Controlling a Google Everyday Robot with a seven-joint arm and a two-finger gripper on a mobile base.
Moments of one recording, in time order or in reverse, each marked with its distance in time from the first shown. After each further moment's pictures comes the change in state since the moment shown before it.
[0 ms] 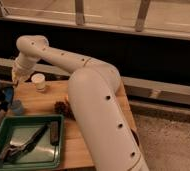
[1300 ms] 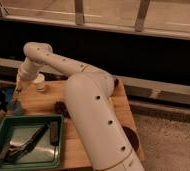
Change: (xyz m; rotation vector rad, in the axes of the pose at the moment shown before) arm 0.009 -0.023 0.036 -0.044 0.091 0.060
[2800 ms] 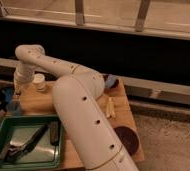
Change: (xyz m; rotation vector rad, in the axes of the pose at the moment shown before) arm 0.002 0.000 0.032 0.084 0.055 -0.014
